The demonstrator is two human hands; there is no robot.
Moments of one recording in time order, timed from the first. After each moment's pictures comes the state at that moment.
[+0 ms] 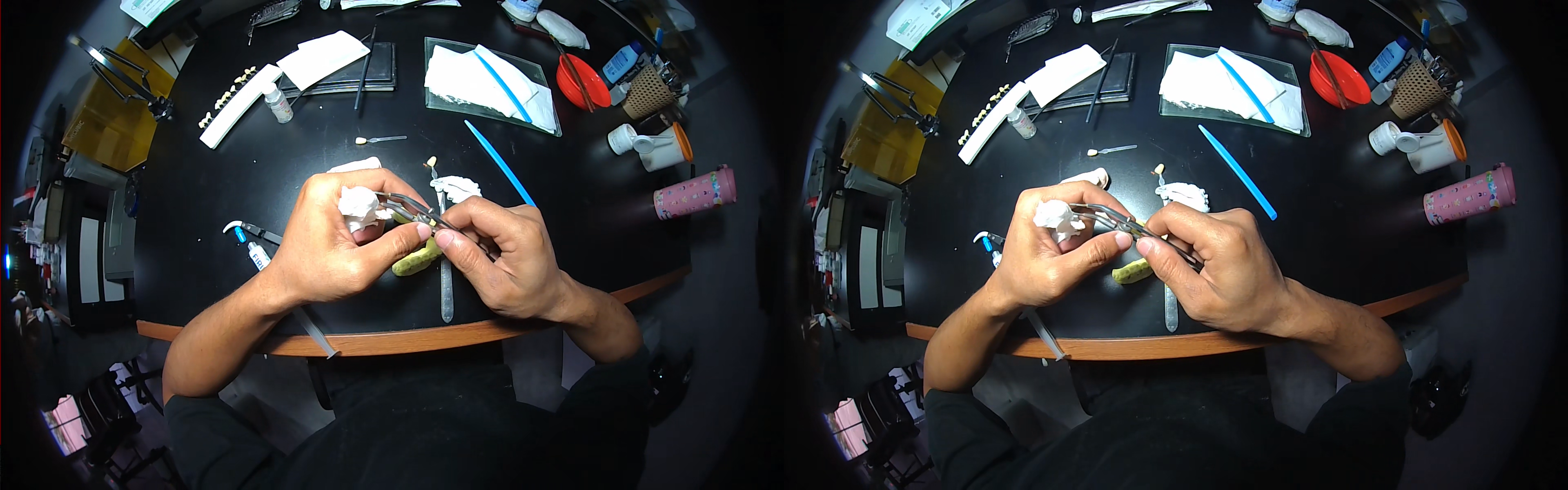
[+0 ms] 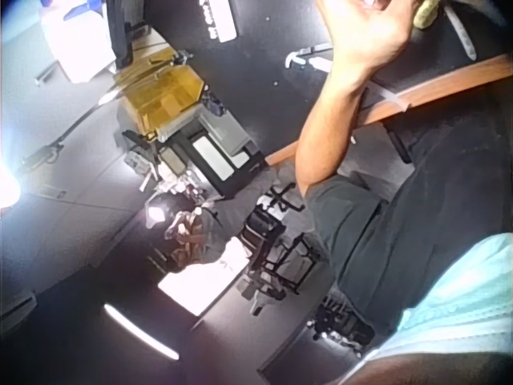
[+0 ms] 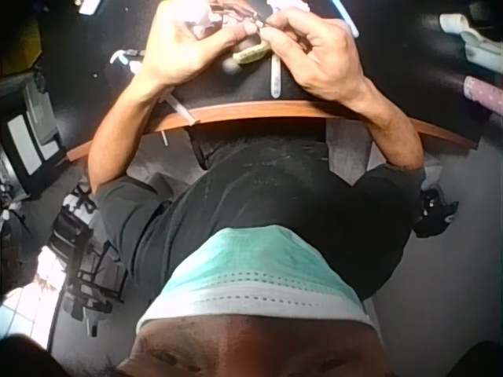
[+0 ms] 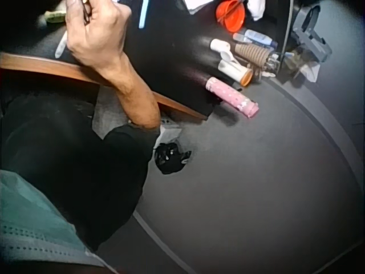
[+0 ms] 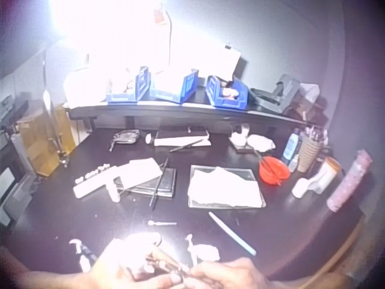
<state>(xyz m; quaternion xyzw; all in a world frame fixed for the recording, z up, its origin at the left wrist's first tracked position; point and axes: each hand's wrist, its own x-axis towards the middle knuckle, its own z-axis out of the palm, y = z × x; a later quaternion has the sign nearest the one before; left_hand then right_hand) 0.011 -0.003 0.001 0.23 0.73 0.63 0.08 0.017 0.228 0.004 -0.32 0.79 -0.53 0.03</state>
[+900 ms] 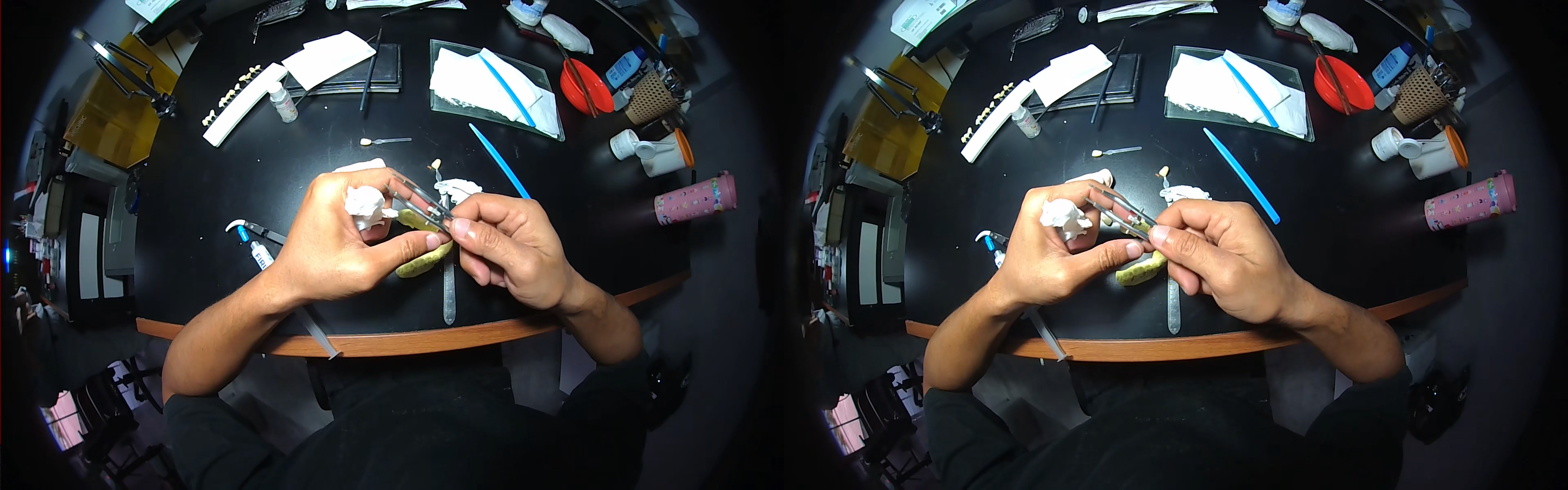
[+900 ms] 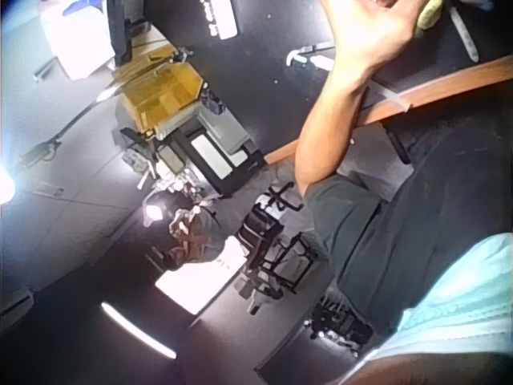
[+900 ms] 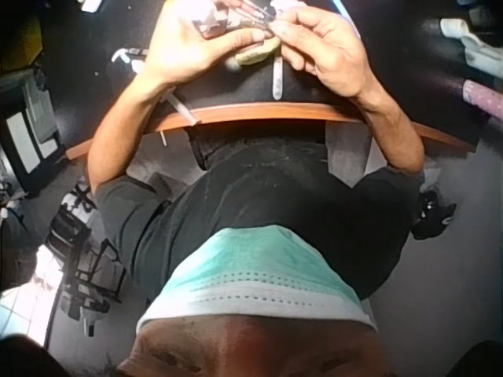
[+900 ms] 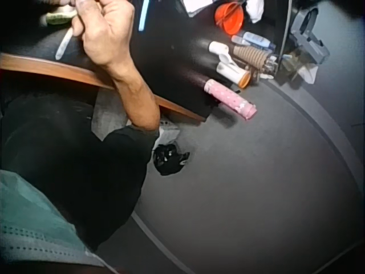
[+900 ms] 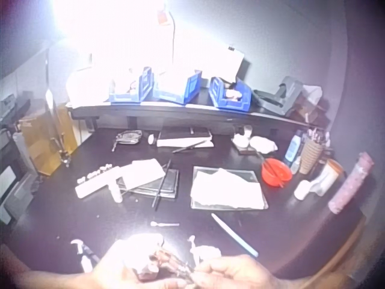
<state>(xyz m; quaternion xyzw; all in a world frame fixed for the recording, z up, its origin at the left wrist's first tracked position) 0.008 -0.001 0.002 0.26 0.76 0.60 0.02 0.011 0.236 0.017 -0.14 0.66 -0.67 0.31</state>
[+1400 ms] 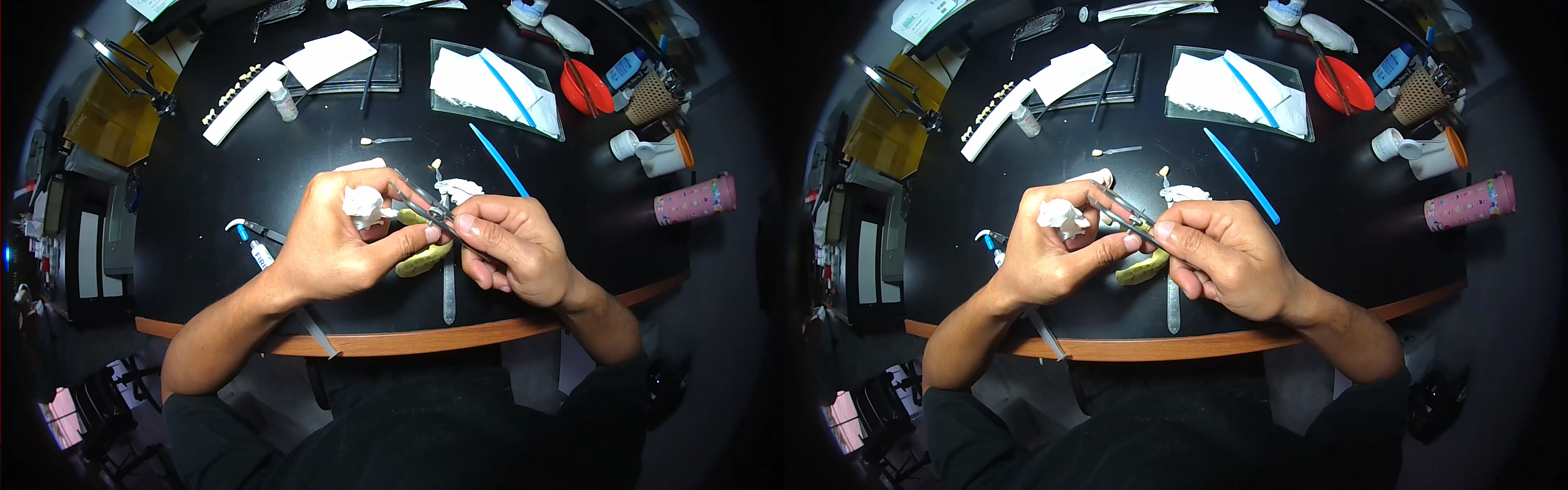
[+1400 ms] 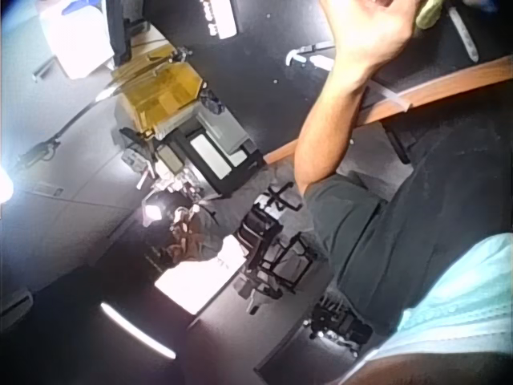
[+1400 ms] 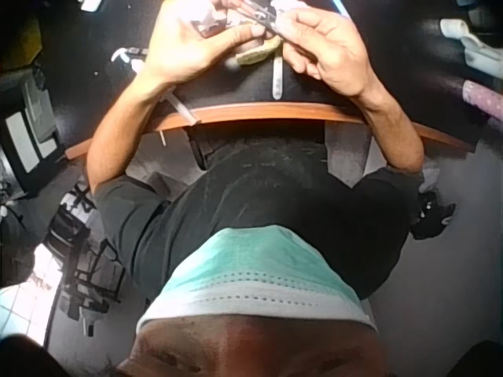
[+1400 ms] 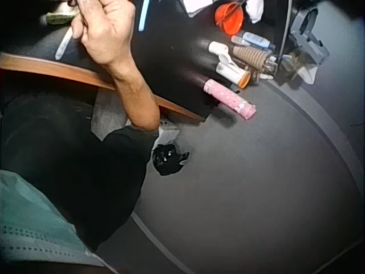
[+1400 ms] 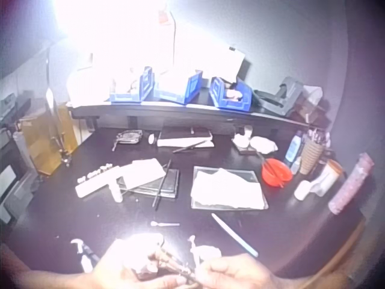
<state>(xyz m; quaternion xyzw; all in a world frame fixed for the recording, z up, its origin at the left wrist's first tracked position) 0.010 0.000 0.004 0.23 0.76 0.61 0.04 0.009 0.239 0.017 -0.14 0.63 -0.69 0.33</state>
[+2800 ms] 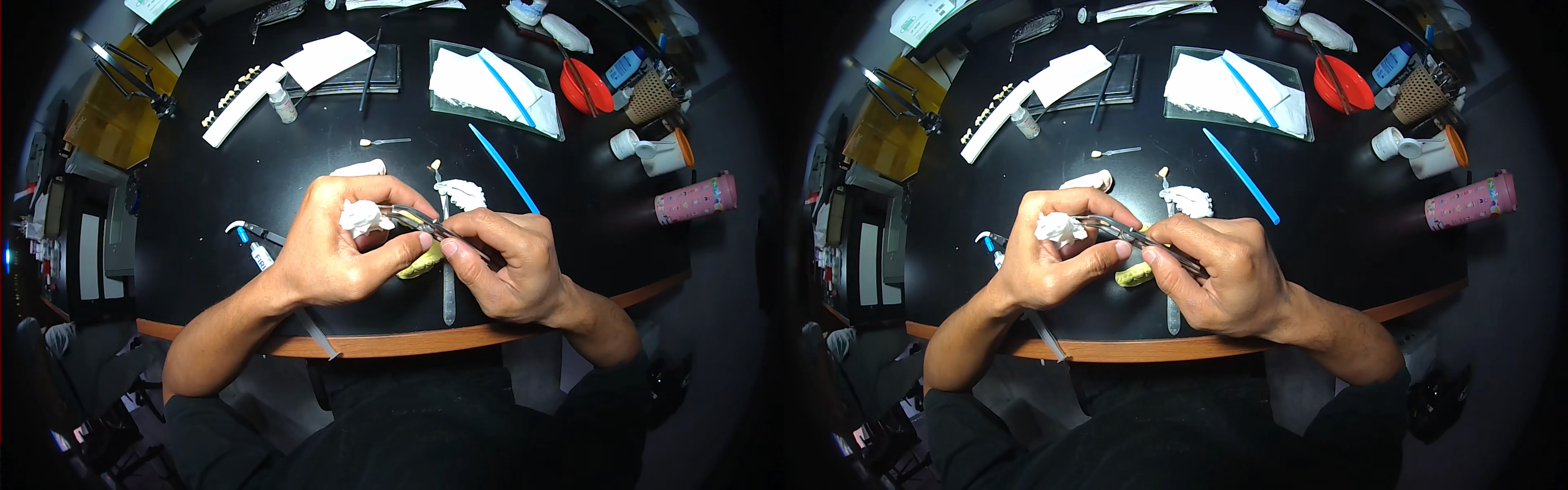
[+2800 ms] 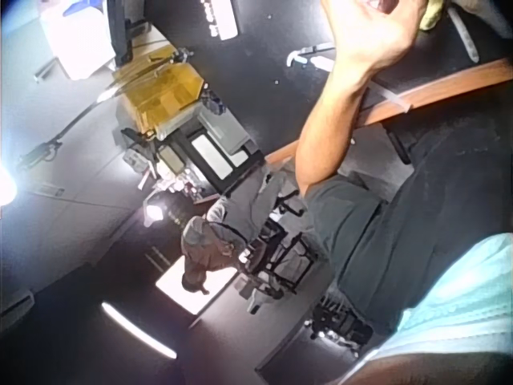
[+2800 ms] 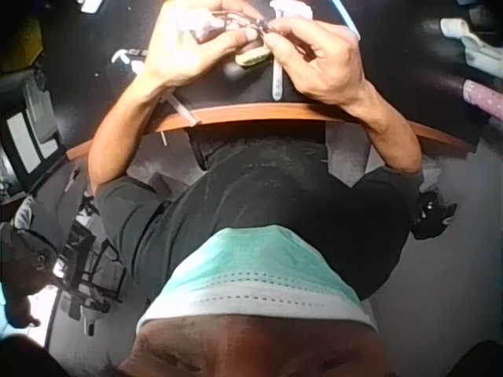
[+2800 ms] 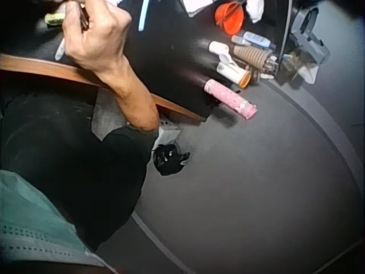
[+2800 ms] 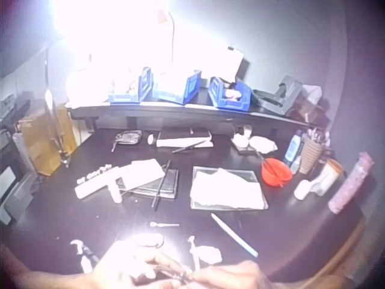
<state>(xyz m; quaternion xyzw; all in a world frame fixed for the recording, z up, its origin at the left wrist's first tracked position) 0.011 -0.004 0.006 0.24 0.74 0.63 0.09 0.017 0.228 0.000 -0.37 0.79 -0.48 -0.05</state>
